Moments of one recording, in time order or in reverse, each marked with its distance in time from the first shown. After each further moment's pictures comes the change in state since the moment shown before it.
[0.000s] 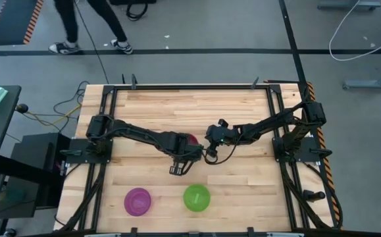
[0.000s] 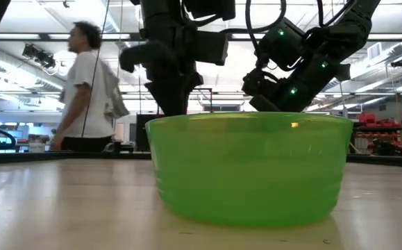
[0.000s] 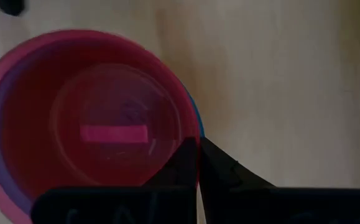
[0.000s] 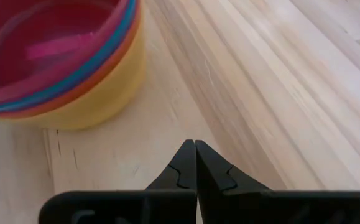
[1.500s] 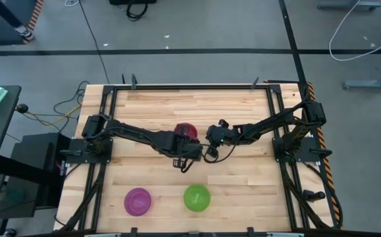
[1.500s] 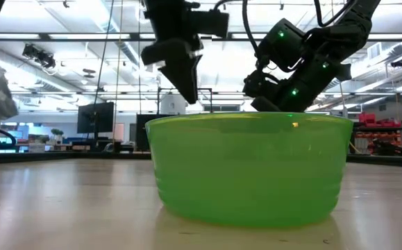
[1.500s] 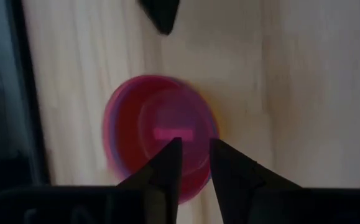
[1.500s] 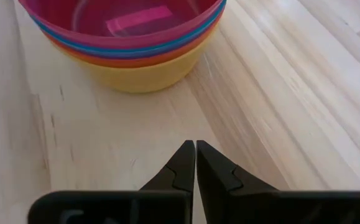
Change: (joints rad) left arm -0.032 -0.058 0.075 -0.052 -0.357 -0.035; right arm 0.000 -0.001 -0.001 -0.021 -0.007 0.002
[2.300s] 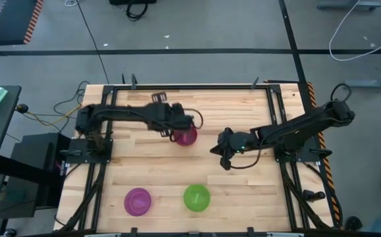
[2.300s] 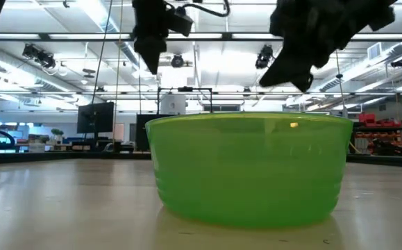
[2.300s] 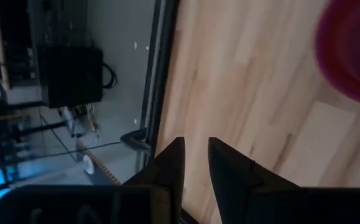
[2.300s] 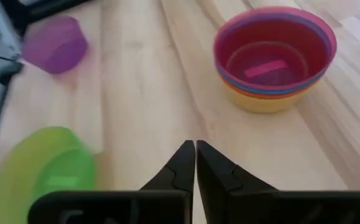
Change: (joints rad) left arm 0.203 -0.114 0.117 -0.484 -0.274 -0.233; right arm 0.210 -0.357 0.000 -0.170 -0.120 0.154
